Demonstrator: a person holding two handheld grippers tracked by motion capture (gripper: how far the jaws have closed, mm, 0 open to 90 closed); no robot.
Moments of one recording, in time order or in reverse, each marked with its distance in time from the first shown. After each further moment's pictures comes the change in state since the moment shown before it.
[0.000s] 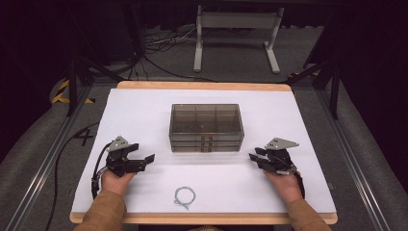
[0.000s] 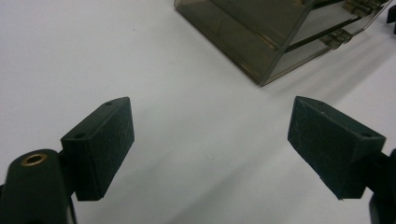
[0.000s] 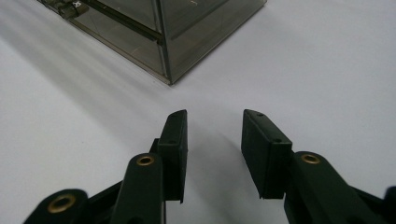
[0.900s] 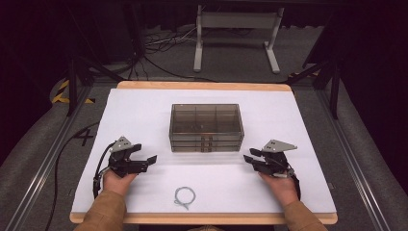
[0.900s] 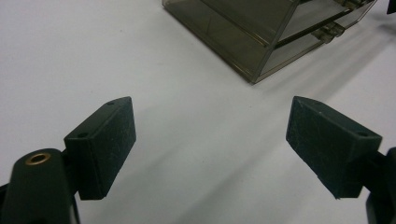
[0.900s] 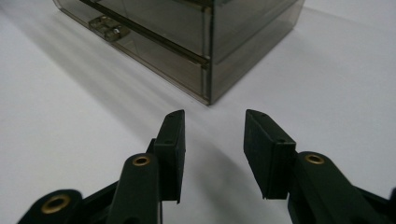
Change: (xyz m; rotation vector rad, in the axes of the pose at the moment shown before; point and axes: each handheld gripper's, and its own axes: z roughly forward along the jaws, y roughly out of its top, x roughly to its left) left arm -0.004 0.000 0.001 -0.009 -0.018 0.030; right arm 0.017 0.004 0.000 -0.066 0.062 -0.008
